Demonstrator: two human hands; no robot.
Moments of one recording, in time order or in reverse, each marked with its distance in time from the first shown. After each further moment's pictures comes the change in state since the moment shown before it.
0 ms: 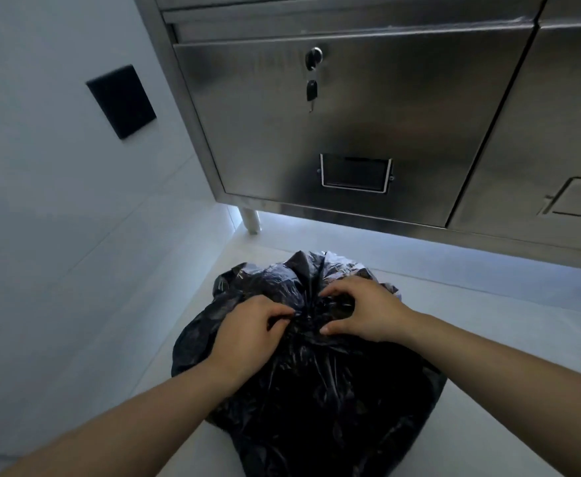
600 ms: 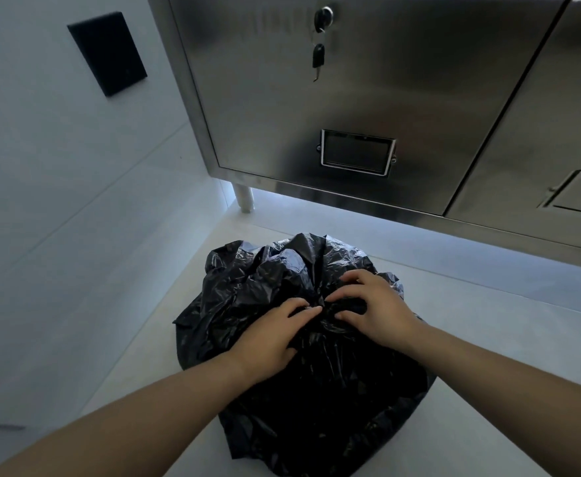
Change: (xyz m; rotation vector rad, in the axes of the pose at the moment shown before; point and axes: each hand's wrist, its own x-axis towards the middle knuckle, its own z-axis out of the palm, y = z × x) left_hand -0.007 -0.006 0.062 -0.032 -0.335 0.240; right_hand -0.023 0.034 0.021 -0.046 0.140 -0.035
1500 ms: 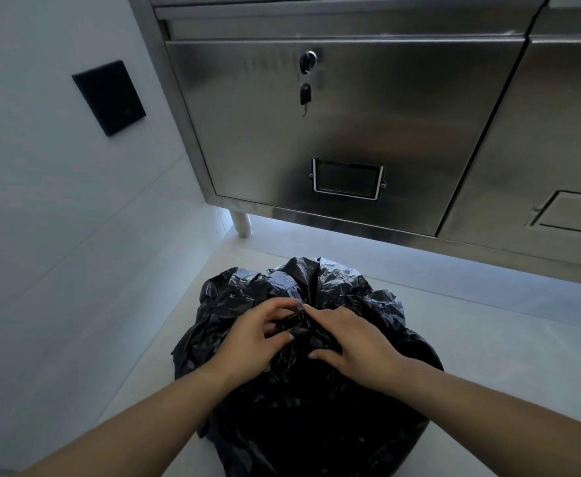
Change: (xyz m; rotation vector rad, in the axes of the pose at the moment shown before) left_hand 0.002 0.005 -0.039 -0.735 0.261 -0.244; right_hand -0.001 -0.022 0.015 -0.104 -0.071 -0.212
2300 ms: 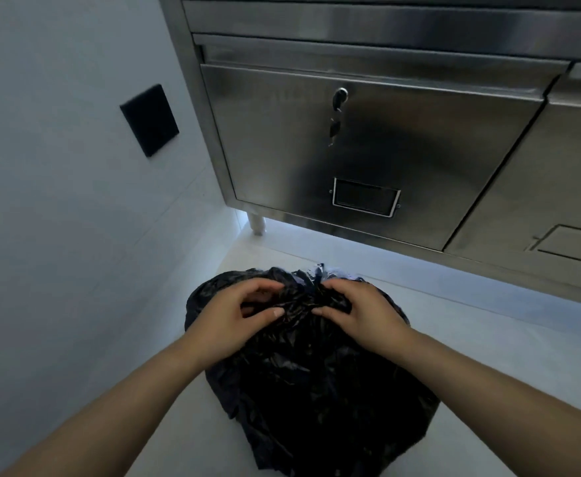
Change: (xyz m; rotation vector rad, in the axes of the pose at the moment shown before) left_hand -0.020 0.070 -0.097 0.148 -0.004 0.010; right_hand 0.037 -0.068 -0.082 0.301 0.217 0.083
